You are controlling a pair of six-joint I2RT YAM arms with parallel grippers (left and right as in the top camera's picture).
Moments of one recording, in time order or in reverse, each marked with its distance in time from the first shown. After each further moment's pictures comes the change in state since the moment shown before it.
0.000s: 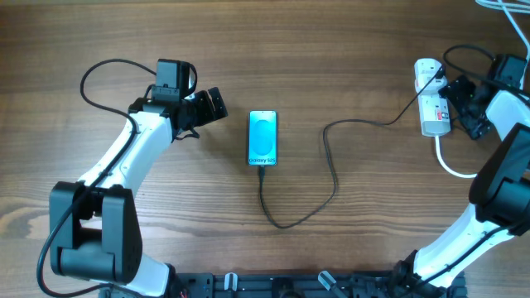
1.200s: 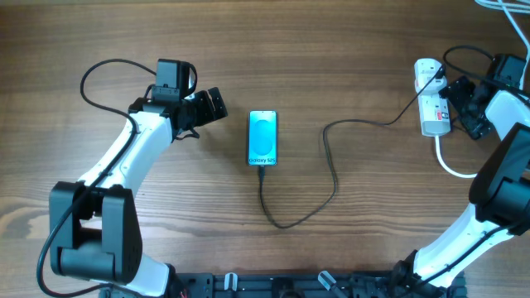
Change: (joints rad) left arm 0.000 0.000 0.000 0.000 0.000 0.000; right arm 0.004 0.000 -0.001 0.011 0.023 -0.001
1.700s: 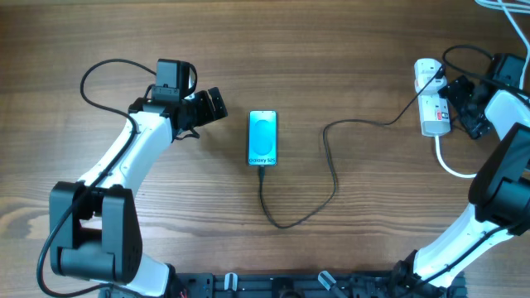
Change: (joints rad) left arm 0.000 0.000 0.000 0.000 0.000 0.000; right arm 0.006 0.000 0.000 -0.006 -0.003 0.001
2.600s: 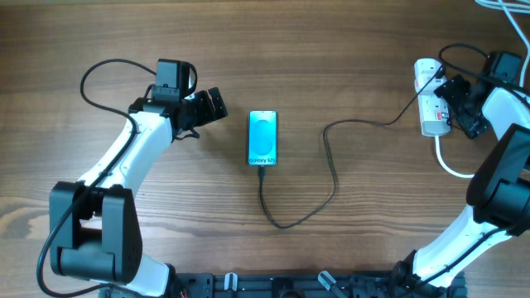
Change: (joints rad) left arm 0.000 0.000 0.000 0.000 0.000 0.000; right arm 0.026 -0.012 0.009 -0.051 0.009 0.007
